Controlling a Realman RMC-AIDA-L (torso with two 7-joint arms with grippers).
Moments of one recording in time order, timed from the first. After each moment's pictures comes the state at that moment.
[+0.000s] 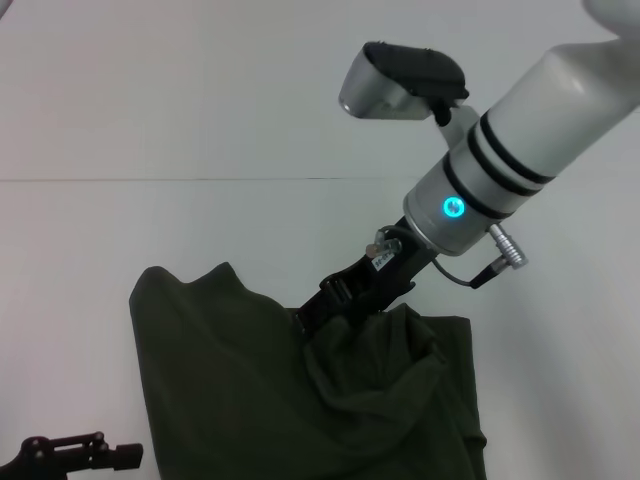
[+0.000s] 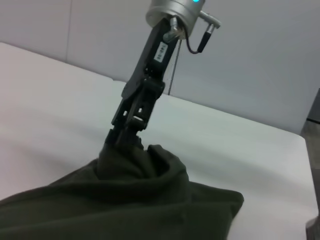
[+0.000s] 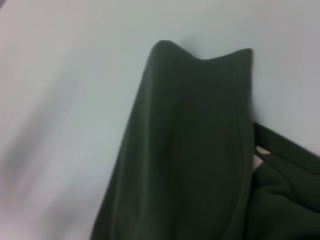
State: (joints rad) left arm -0.25 -2.15 0.49 1.07 2.20 2.01 -1.30; right arm 1.14 2.09 -1.15 -0.72 -2.47 -1.45 2.83
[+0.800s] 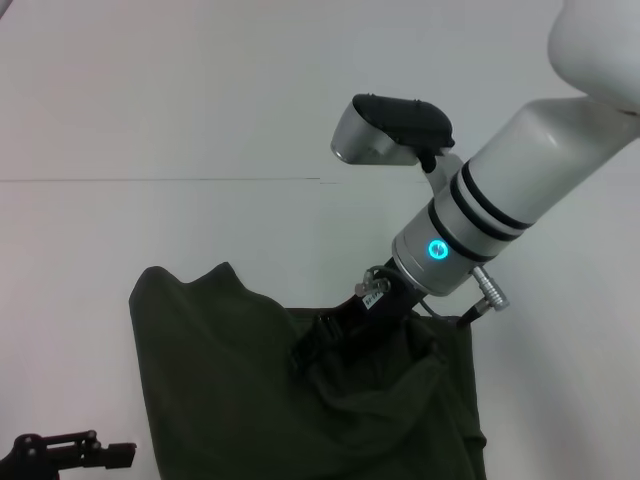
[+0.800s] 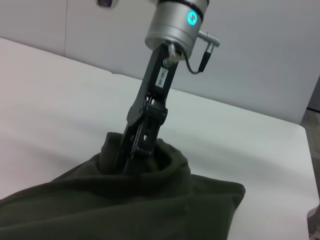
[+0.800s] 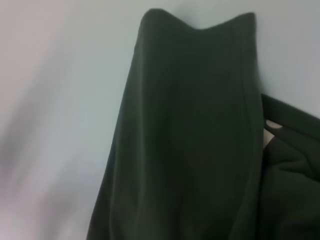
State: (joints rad) left arm -0.26 -2.13 0.49 1.07 2.23 2.01 -1.29; right arm 1.14 2.10 -1.24 -0.58 -2.39 -1.34 2.83
